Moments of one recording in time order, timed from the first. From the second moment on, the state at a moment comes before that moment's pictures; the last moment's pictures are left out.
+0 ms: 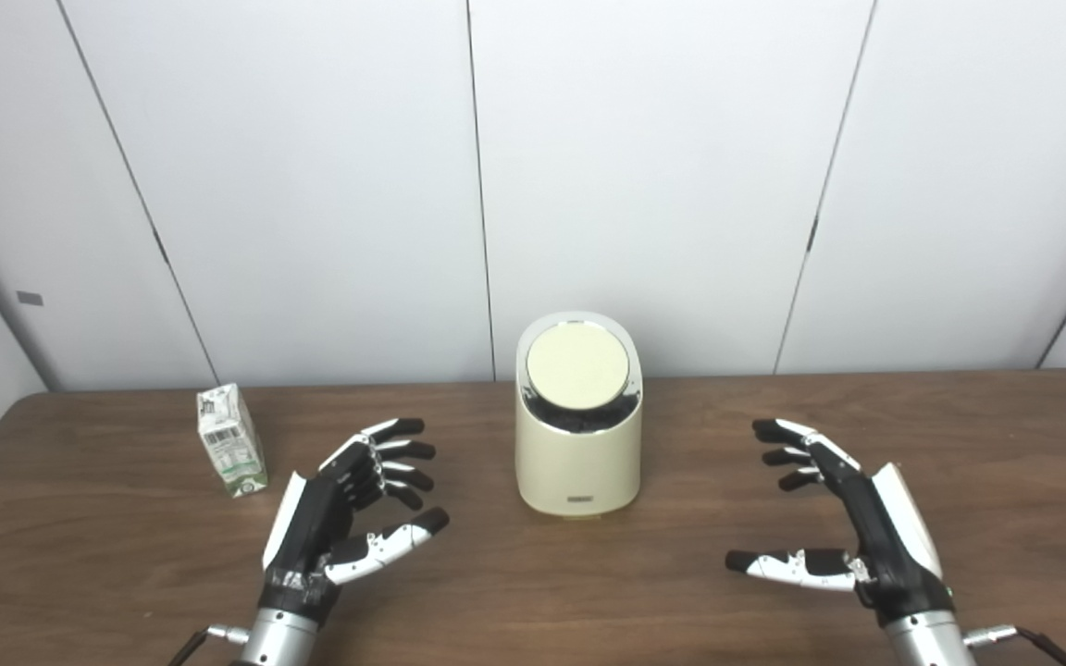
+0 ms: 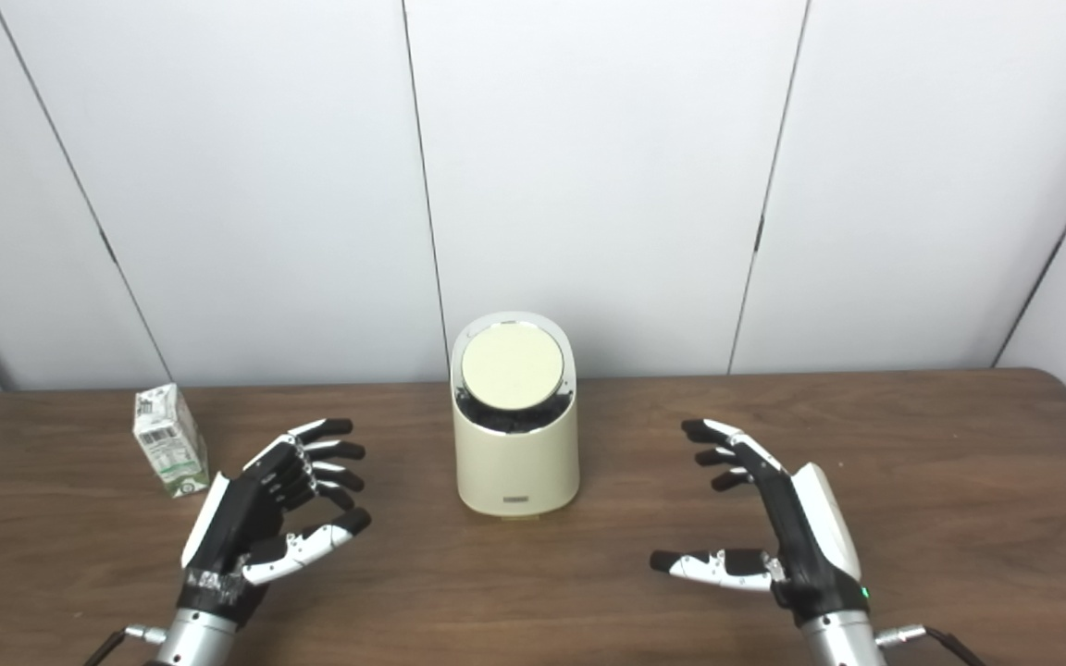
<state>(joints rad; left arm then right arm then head) -0.19 0.13 0.04 0.13 -0.05 -0.34 -0.16 -0.11 -0.21 -0.01 -0.06 -0.40 -0.20 -0.08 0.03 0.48</state>
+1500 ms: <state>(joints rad) -0.19 0.14 0.03 0.17 -0.04 -0.37 -0.16 -0.51 -0.20 0.06 -0.06 -0.36 0.23 0.07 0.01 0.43</state>
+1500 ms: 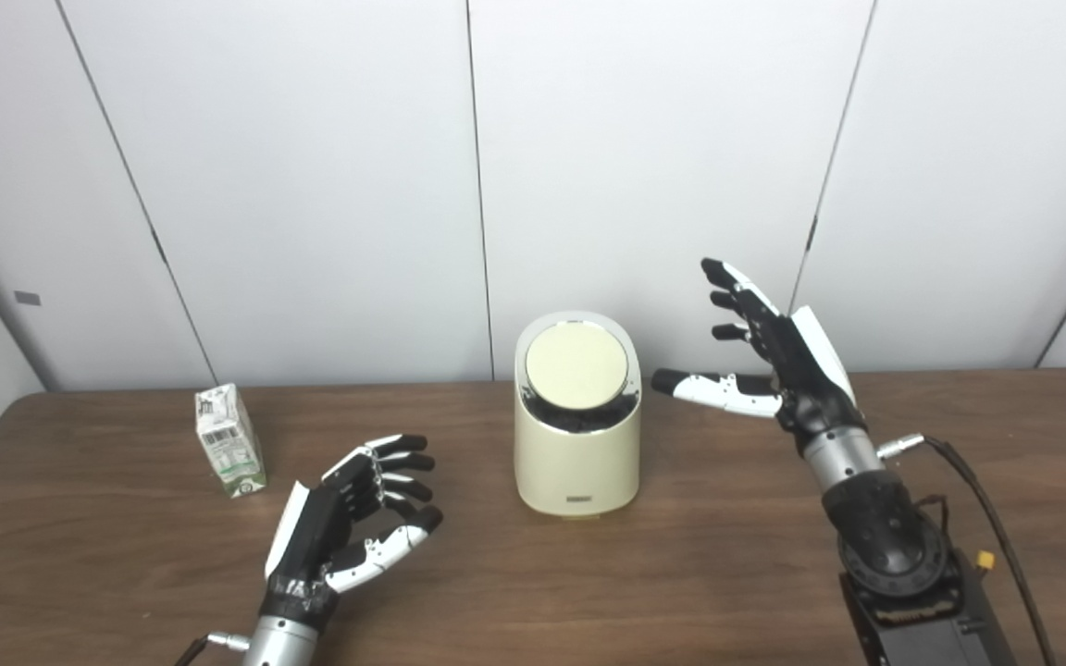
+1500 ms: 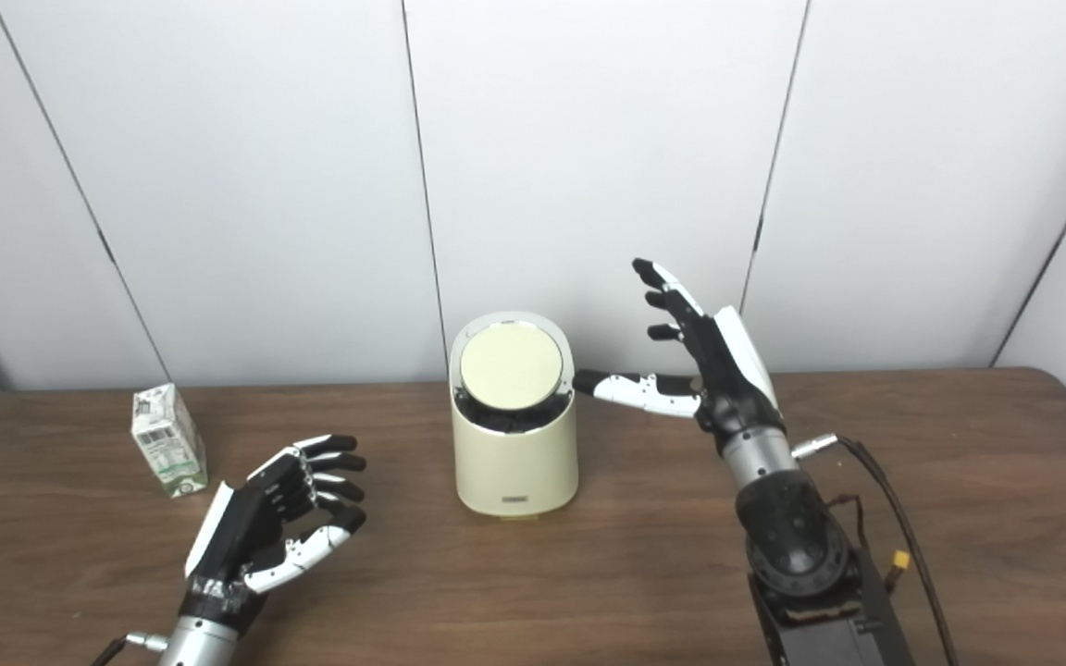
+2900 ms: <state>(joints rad) -0.18 0.13 0.02 0.14 -0.04 -0.36 -0.16 -0.70 -0.22 0.31 0.16 -0.65 0.35 0.11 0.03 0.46</state>
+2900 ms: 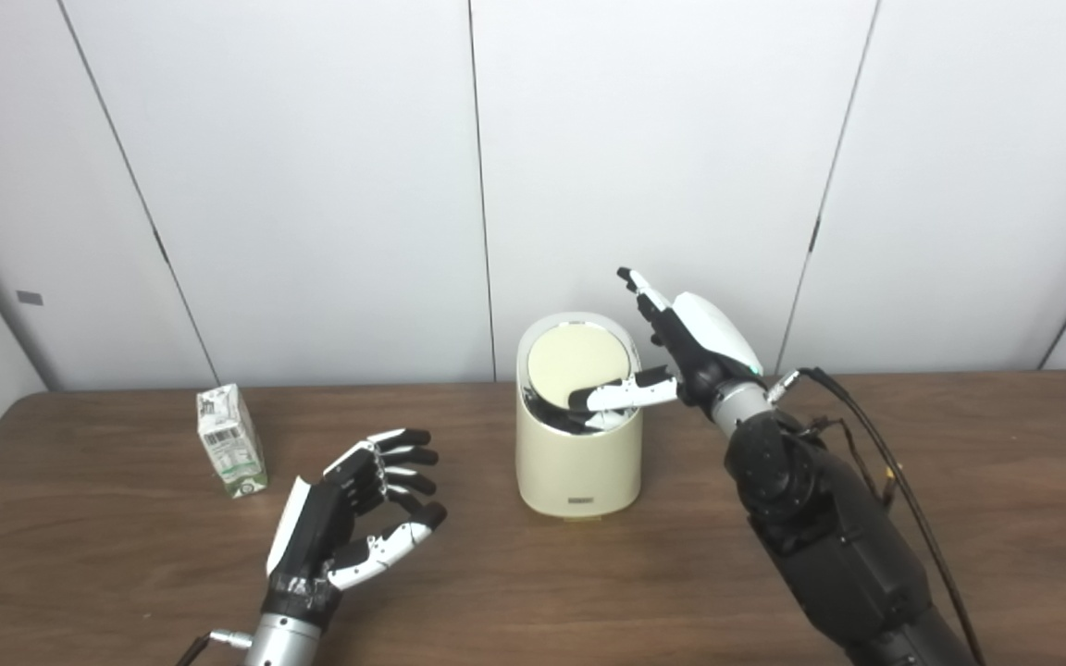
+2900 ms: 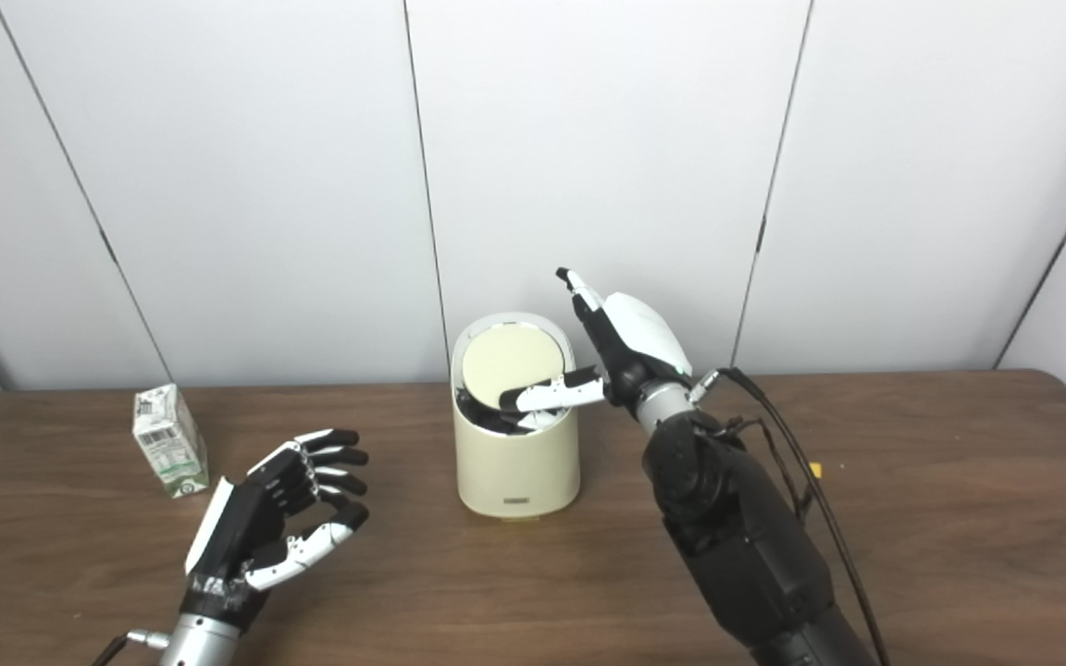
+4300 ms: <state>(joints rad) -0.16 0.13 0.02 0.07 -0.04 -0.32 -0.16 -0.71 -0.12 0.22 0.18 -0.77 0.46 0.25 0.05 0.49</state>
